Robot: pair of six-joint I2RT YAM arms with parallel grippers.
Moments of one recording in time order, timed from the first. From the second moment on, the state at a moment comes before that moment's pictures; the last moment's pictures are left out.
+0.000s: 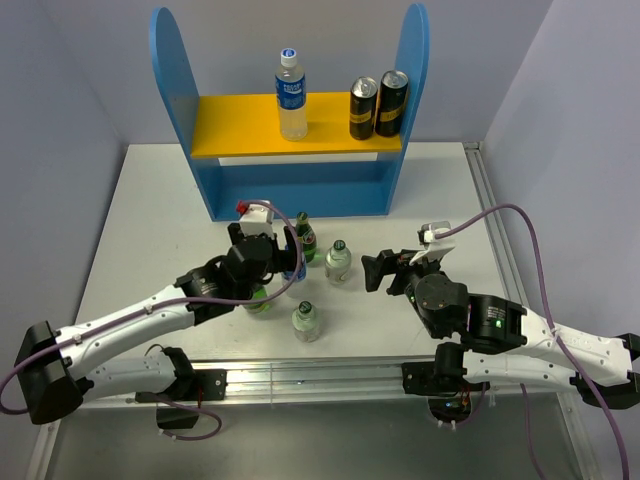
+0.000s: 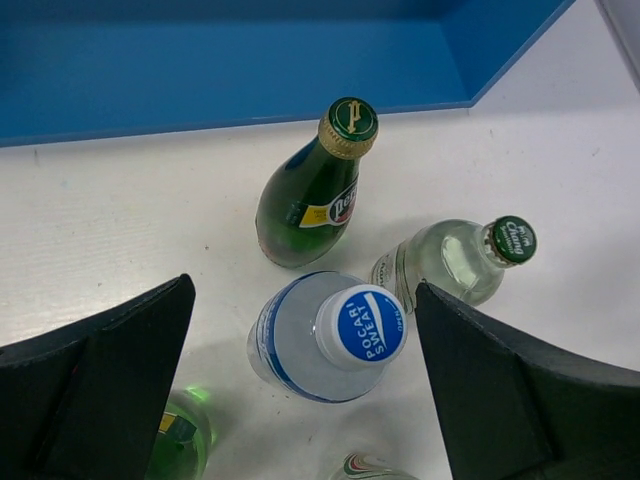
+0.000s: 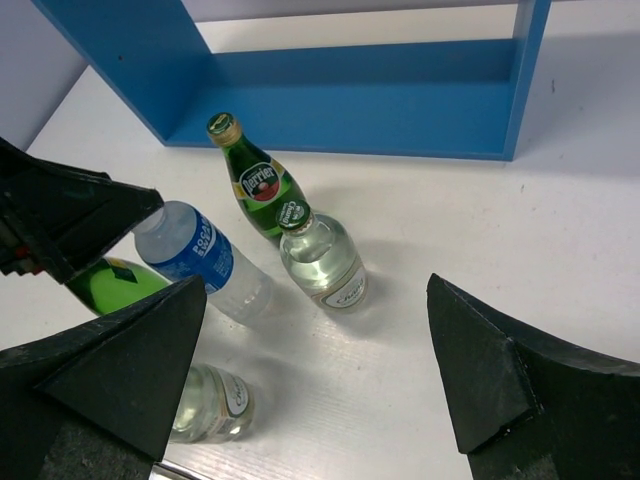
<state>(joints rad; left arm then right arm) -0.97 1.07 0.81 -0.16 -0.59 -0.53 1.27 0.63 0.81 -0.52 0.93 0.53</state>
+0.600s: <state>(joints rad) -1.05 1.23 0.81 -0.19 -0.69 -0.62 1.27 0.65 0.81 -0.52 0.95 0.54</state>
